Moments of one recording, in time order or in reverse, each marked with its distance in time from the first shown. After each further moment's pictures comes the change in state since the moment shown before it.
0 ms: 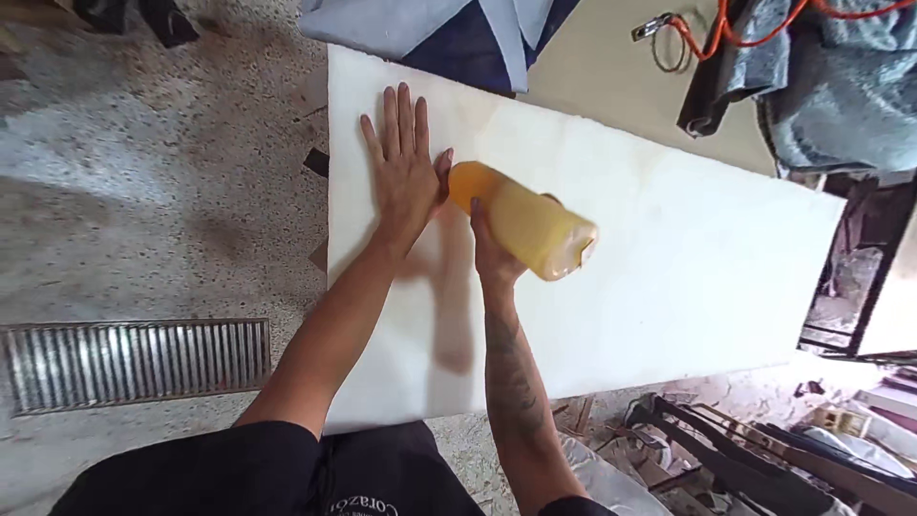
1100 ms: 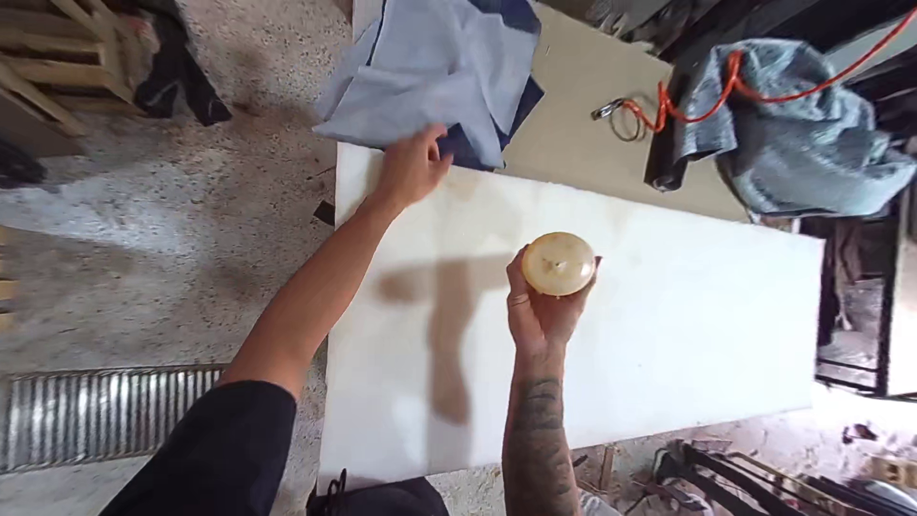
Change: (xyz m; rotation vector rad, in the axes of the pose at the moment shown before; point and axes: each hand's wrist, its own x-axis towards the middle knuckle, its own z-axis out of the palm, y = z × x) left_hand 0.132 -0.014 -0.023 -0.482 -0.157 0.274; right_hand 0.084 -0.043 -0.050 1.255 0.082 1.162
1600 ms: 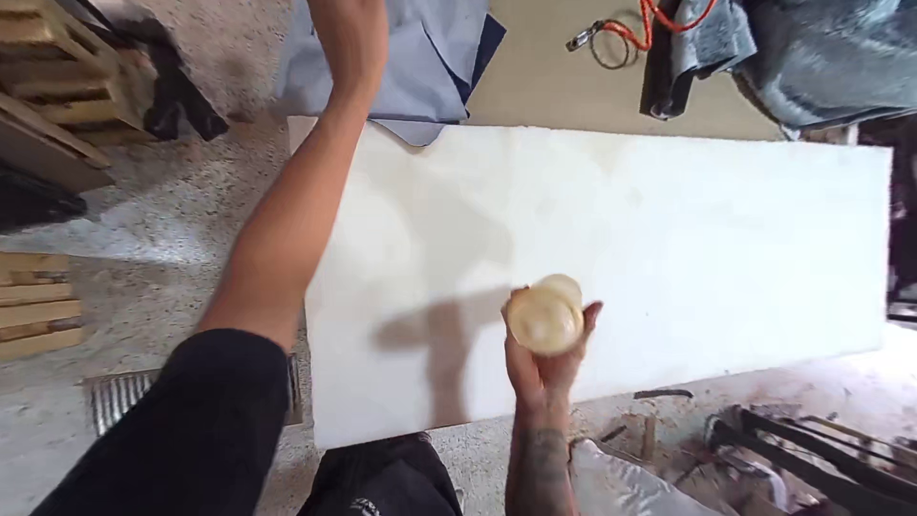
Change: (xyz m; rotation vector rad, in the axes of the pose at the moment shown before) left_hand 0.050 0.082 -0.036 -0.180 0.532 -0.127; right_hand -0.128 -0.050 -0.075 0.004 0.048 -0.055
